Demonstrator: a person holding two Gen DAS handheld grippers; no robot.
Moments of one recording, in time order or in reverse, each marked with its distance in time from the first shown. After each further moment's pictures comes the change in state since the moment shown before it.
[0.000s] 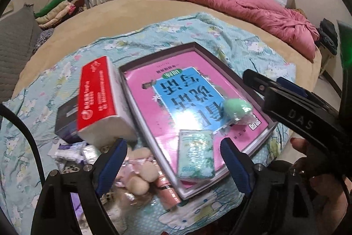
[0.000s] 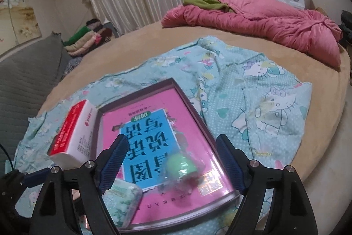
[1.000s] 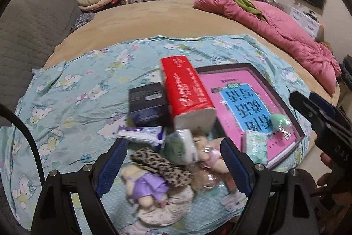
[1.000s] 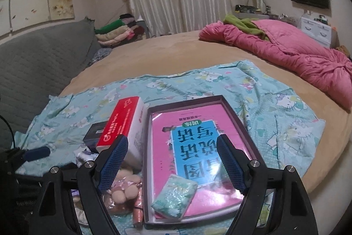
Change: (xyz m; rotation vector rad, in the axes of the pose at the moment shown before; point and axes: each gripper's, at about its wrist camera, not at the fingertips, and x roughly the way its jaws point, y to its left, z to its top) left arm -0.056 0.121 -0.031 -0.215 -0.057 0.115; right arm -0.041 0.102 -0.006 -0.215 -0.031 0.098
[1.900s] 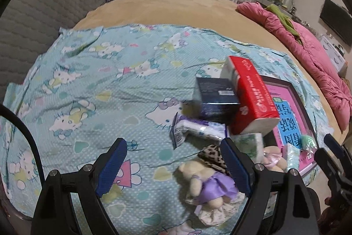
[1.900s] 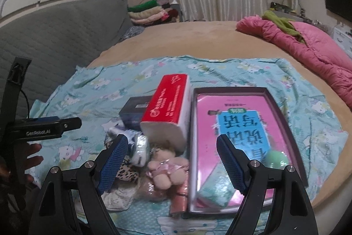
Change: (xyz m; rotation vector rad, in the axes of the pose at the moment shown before) left arm 0.021 0.119 -0.015 -0.244 0.058 0.050; right arm 0.018 0.072 -0.023 -0.153 0.113 0.163
